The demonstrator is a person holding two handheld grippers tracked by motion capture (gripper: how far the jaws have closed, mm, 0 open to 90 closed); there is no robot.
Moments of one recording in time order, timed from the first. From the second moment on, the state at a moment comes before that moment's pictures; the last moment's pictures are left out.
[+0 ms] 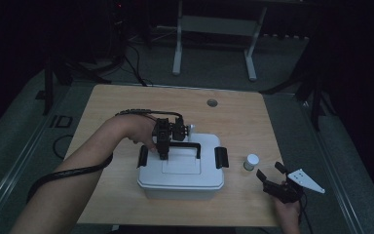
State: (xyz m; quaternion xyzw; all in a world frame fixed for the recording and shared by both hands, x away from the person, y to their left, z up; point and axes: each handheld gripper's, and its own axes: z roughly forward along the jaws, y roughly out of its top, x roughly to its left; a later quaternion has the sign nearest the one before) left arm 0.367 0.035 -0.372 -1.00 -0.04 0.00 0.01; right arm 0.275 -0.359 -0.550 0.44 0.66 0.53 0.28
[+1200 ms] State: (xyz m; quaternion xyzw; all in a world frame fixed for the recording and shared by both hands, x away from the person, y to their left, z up) left arm 0.367 0.029 -0.364 -1.00 -0.05 0.04 0.03; right arm 0.276 -0.359 -0.550 0.45 0.66 0.53 0.28
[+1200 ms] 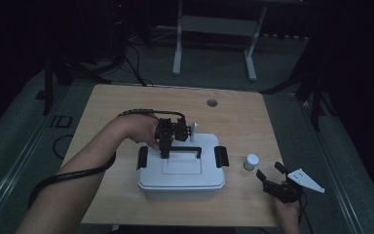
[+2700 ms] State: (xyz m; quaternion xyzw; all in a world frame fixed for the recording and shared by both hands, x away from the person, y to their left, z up) left arm 0.357 0.148 -0.310 -0.99 -0.16 0.00 0.02; right arm 0.275 -0.359 -0.550 0.45 0.66 0.53 0.29
